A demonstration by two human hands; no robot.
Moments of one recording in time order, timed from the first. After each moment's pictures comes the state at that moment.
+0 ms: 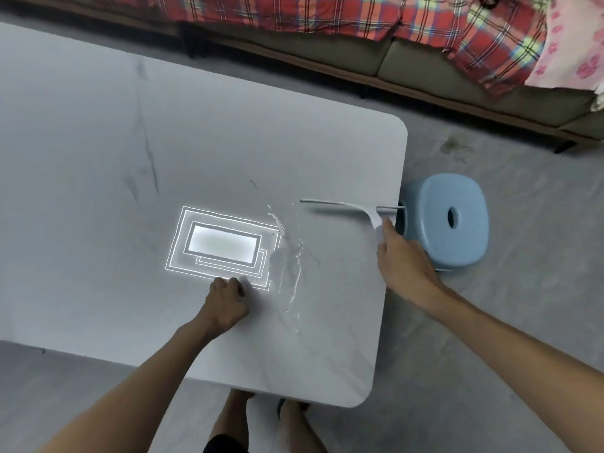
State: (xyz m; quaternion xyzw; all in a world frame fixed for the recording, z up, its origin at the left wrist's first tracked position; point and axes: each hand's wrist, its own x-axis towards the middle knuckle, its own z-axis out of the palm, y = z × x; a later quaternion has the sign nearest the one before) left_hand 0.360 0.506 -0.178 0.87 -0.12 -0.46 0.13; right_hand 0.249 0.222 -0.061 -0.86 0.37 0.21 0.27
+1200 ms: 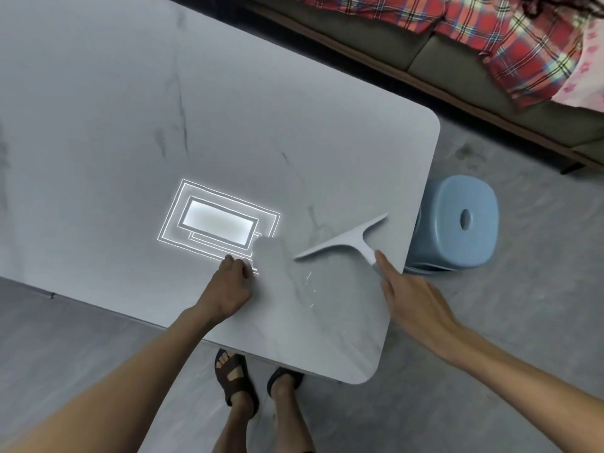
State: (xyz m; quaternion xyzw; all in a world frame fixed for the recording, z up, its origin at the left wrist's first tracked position) left_hand 0.342 0.562 -0.177 0.87 -0.14 -0.42 0.21; right_hand 0.188 0.281 -0.087 -0.94 0.20 0.24 0.16
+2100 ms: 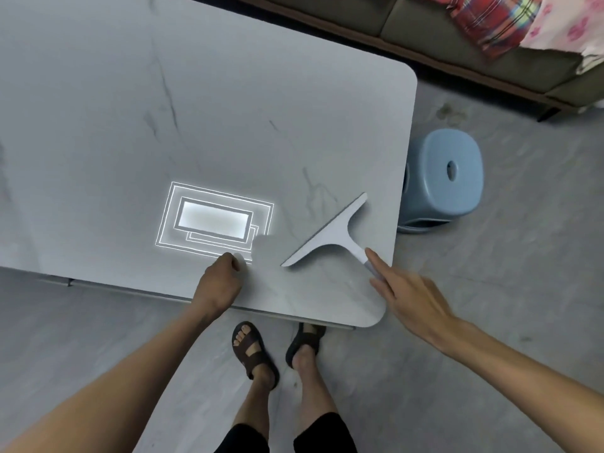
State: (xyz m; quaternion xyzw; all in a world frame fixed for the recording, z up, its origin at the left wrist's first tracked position) left_hand 0.297 0.615 -0.162 0.89 -0.09 -0.40 0.21; right_hand 0.099 0.347 -0.074 -0.94 0.19 0.21 0.18
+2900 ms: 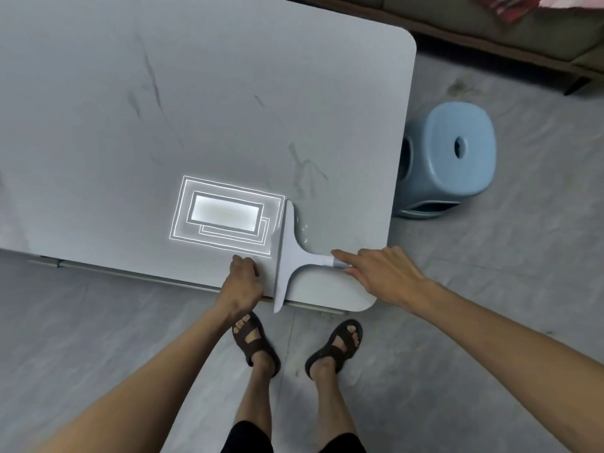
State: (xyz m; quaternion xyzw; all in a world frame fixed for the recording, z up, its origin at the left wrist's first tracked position) left_hand 0.217 0.579 -0.190 0.87 -0.12 -0.43 0.18; right_hand 0.088 0.327 -0.147 -0.97 0.00 0.23 0.08
